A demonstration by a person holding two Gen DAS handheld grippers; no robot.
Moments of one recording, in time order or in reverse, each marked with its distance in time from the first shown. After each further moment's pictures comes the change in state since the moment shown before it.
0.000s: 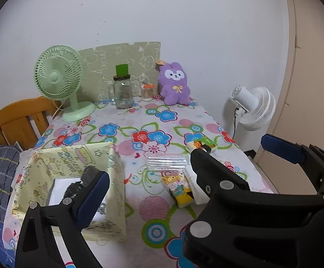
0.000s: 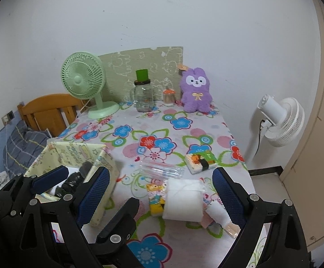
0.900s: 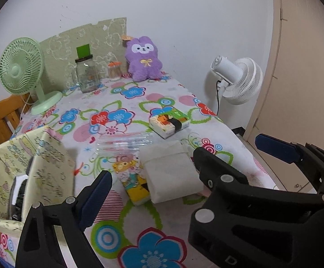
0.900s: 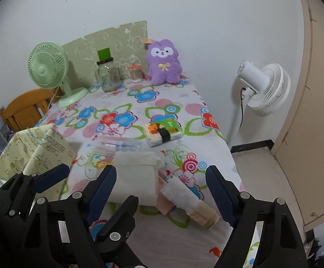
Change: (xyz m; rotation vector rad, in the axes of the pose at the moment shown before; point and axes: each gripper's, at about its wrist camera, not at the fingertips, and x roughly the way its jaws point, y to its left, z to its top) left arm 0.070 -0.064 -0.025 0.087 0.117 -0.078; right arm 0.045 -0.077 -0.043 0.106 0.112 -0.083
